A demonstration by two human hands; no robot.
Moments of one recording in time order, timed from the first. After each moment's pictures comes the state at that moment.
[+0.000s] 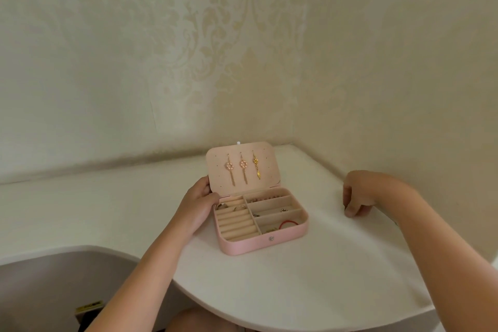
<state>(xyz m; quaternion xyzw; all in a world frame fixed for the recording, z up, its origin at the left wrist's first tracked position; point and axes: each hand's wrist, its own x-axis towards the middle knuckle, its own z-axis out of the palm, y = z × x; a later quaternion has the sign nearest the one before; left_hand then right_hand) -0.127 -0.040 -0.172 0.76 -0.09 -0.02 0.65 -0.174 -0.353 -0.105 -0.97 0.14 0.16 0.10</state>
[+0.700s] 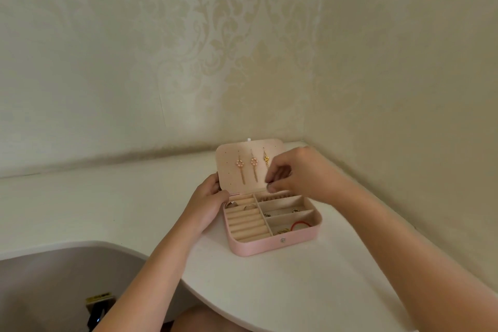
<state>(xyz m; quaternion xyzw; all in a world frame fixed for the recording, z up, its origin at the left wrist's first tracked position) -0.125 -0.040 -0.171 0.76 -0.08 -0.03 0.65 -0.164 -0.241 -0.092 -0.93 -0.16 -0.07 0.32</state>
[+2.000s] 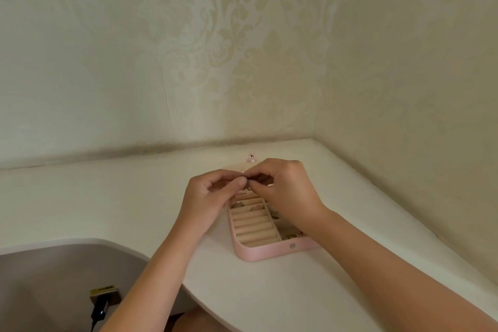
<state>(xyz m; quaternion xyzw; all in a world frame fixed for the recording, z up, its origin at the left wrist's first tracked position) -0.137 -0.041 -0.158 0.71 -0.18 0.09 0.68 -0.149 -0.196 -0.138 -0.86 -0.22 -0.27 0.37</state>
